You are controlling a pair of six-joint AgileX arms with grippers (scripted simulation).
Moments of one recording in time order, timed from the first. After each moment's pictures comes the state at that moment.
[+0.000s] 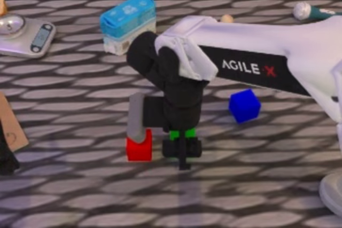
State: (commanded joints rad) left arm 0.02 0.00 0.00 0.00 0.00 0.00; right arm 0.78 2.31 1.79 -1.05 0.00 -0.77
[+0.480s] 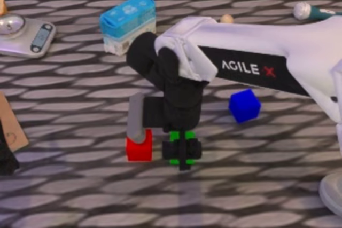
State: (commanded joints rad) left arm 0.02 0.00 0.00 0.00 0.00 0.00; right arm 0.78 2.31 1.79 -1.05 0.00 -0.77
